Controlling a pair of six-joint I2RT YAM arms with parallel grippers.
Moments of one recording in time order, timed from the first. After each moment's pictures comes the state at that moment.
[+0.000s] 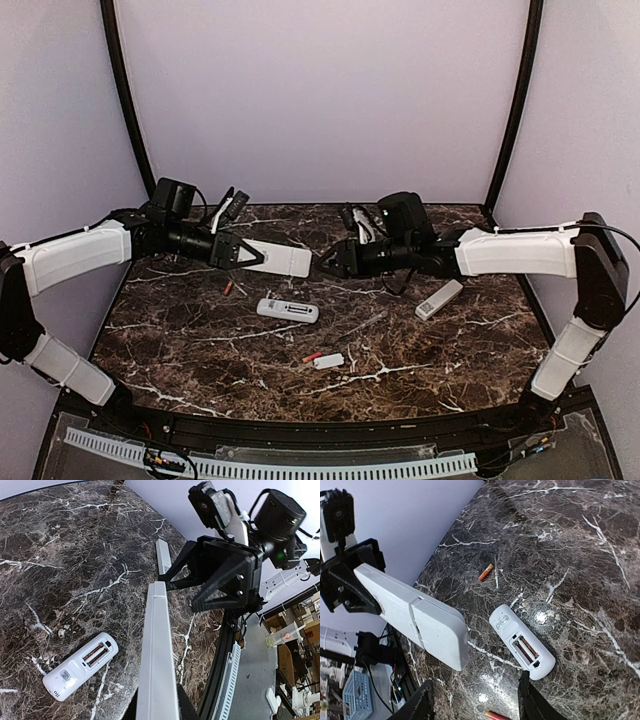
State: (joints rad) left arm -0.43 1.40 1.03 -0.33 0.84 -0.14; right arm 0.81 1.67 1.12 0.03 -0.42 0.55
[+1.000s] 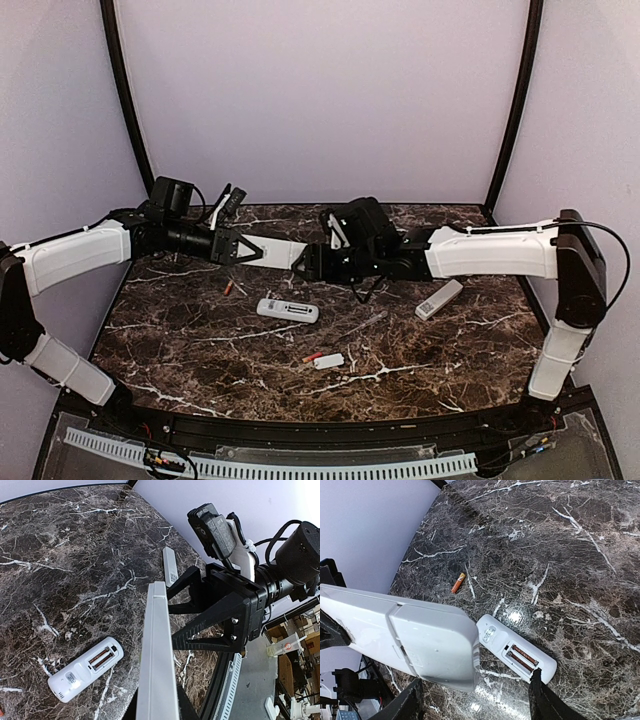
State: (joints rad) left arm -0.41 1.40 1.03 -0.29 0.80 -0.20; right arm 0.97 1.79 1.32 -0.14 -0.04 0.71
